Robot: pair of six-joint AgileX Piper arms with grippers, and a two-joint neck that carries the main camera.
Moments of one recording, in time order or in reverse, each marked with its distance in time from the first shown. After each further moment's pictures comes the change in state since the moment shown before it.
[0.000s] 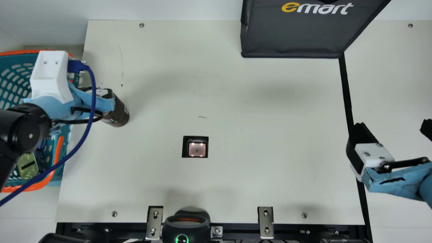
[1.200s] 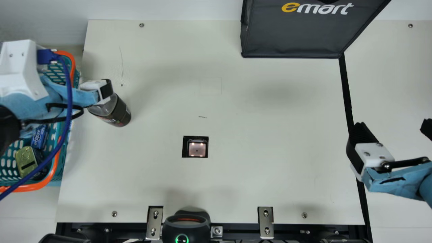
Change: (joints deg) left arm 2.0 -3.2 -5.9 -3.6 7.4 0.3; right arm 0.0 0.0 0.0 0.0 -0.1 0.0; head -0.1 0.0
